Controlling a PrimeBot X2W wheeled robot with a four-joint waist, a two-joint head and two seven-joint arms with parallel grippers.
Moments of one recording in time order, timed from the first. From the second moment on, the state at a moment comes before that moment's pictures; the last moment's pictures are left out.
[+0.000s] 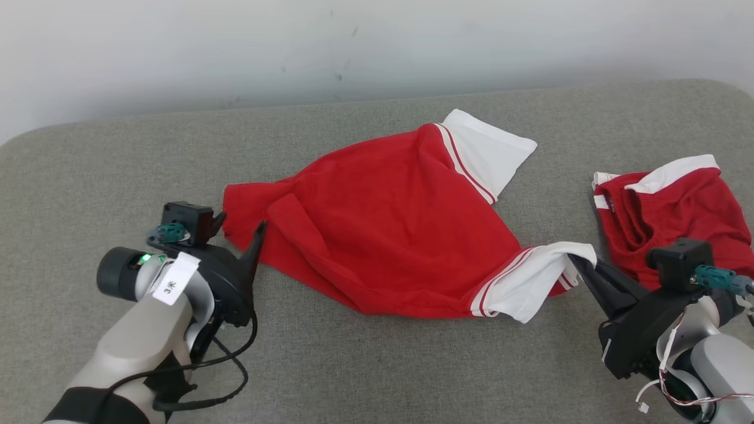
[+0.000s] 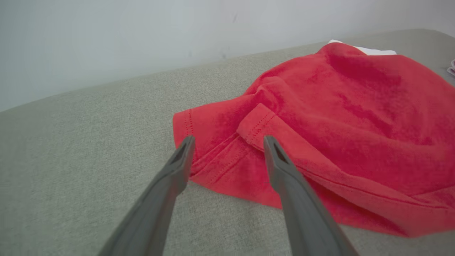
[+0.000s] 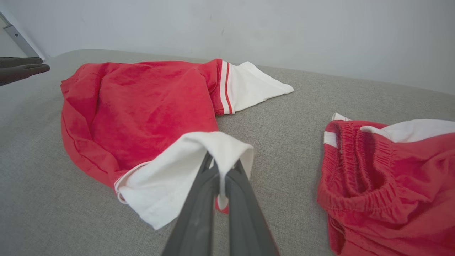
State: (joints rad) left arm -0.88 0.19 -1.01 1.09 -0.77 -0.09 -0.20; right arm -0.32 -0.53 0.46 0.21 0.68 0.09 0.03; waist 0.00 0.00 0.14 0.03
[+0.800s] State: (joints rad) left arm -0.95 0.20 -1.03 1.16 -0.77 -0.12 -0.17; right arm -0.36 -0.51 0.49 0.19 0.66 0.10 0.03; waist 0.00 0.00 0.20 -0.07
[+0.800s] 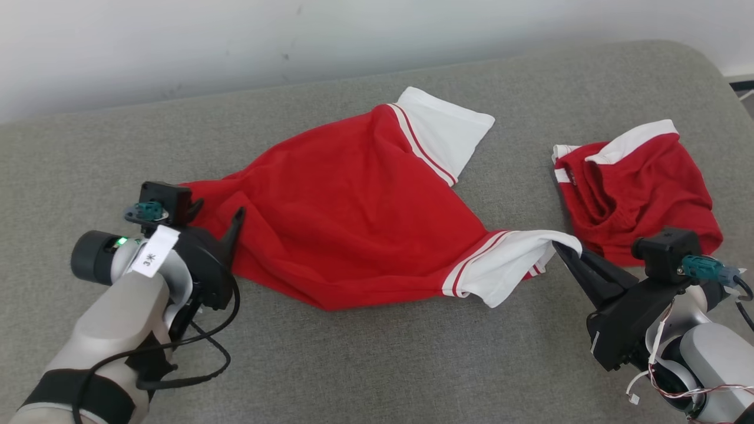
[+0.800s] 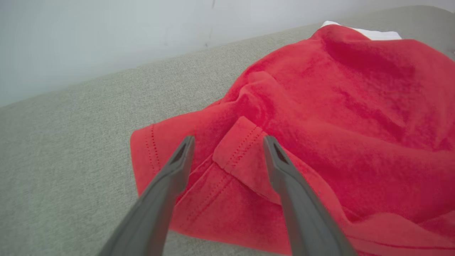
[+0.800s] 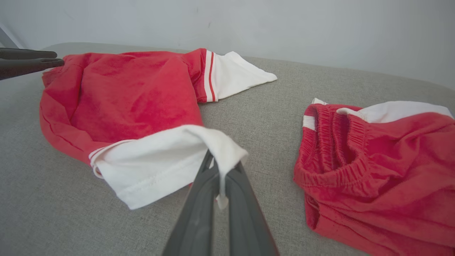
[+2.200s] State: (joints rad) left arm -1.02 0.14 -1.01 1.04 -0.90 -0.12 -0.24; right arm -0.37 -0.51 0.47 0.22 0.65 0.10 -0.02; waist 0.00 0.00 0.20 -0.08
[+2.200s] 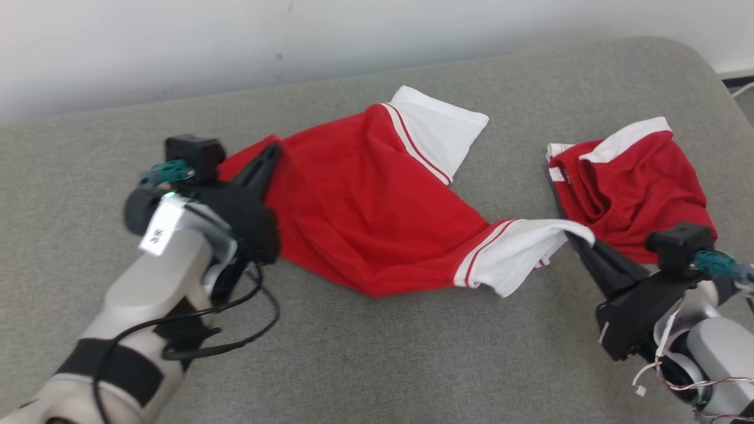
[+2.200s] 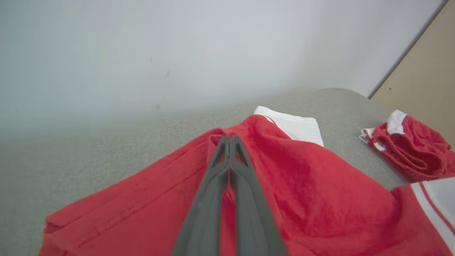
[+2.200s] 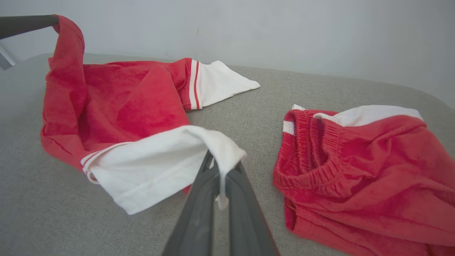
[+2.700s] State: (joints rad) left arm -0.86 0.35 -0.95 0.93 -0.97 -0.12 -0.25; right arm -0.40 -0.54 0.37 0.26 0.72 0.10 -0.09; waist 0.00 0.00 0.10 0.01
